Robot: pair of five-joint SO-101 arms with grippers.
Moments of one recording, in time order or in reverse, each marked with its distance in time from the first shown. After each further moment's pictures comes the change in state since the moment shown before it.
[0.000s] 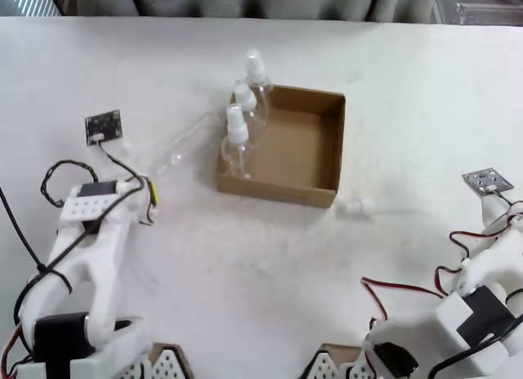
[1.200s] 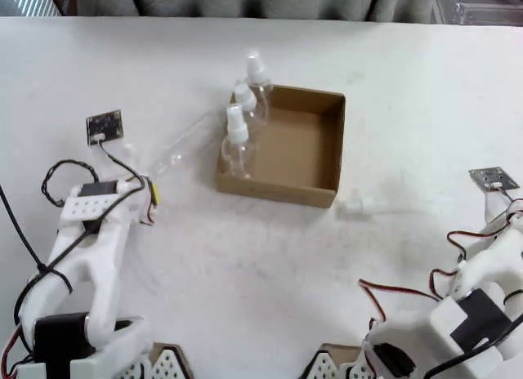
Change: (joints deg) left arm 0.1 0.0 0.0 0.0 0.0; right arm -0.4 -3.3 0.0 4.2 -8.2
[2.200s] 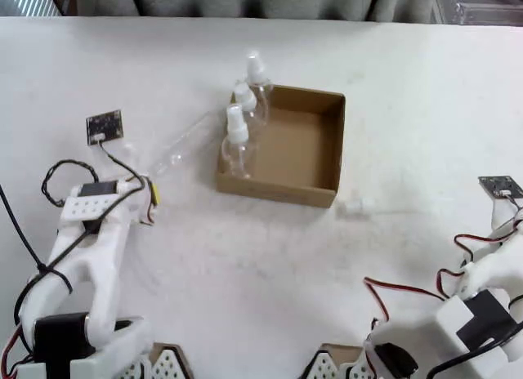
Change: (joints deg) left arm 0.0 0.0 0.0 0.0 0.0; right arm 2.8 2.3 0.0 0.4 -0.7
